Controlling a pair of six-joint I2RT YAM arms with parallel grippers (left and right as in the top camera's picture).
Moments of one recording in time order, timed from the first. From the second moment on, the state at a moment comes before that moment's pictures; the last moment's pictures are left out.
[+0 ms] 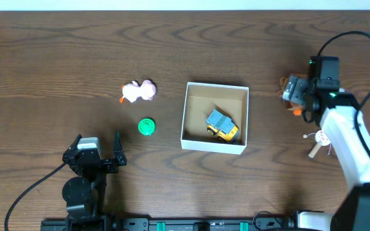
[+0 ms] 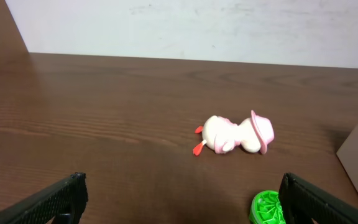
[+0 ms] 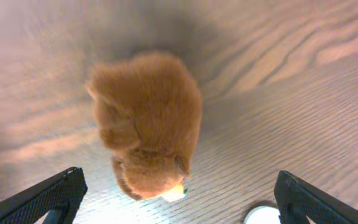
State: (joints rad) left arm 0.11 0.01 0.08 -0.27 0.06 -0.02; right arm -0.03 1.50 1.04 -0.51 0.27 0.25
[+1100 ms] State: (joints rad) left arm 0.11 0.01 0.08 -0.27 0.06 -0.02; right arm 0.44 1.33 1.05 -0.59 0.15 -0.08
